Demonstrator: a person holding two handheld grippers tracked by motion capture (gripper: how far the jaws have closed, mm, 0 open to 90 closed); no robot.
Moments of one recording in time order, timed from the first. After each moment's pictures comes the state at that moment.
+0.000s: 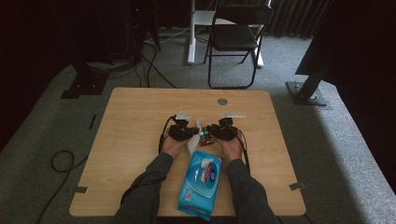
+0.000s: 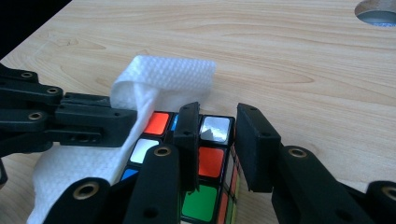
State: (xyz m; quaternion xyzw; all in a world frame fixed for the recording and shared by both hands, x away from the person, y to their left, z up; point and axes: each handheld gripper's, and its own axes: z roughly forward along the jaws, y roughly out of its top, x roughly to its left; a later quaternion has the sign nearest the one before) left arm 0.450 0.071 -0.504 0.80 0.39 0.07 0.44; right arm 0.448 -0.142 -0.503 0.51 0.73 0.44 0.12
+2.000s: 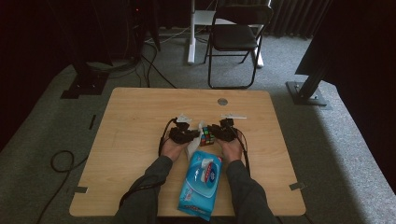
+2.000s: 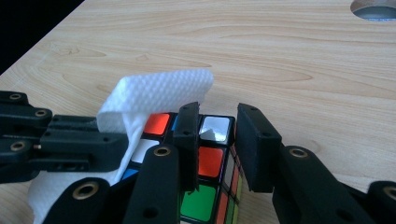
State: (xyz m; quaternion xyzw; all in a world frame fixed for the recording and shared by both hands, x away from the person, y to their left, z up) left arm 0.437 0.068 -0.504 0.81 0.38 0.07 0.44; right arm 0.446 -0.144 -0.506 0.52 0.72 0.45 0.11
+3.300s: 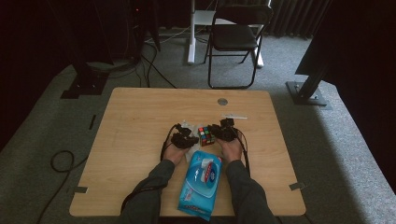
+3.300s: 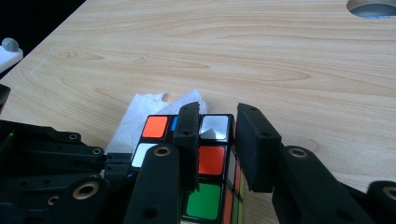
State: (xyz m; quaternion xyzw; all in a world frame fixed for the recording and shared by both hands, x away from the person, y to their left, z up) left arm 0.441 0.061 -0.539 0.82 0.41 0.07 0.39; right arm 0.446 -0.145 -0.507 0.53 0.71 0.45 0.11
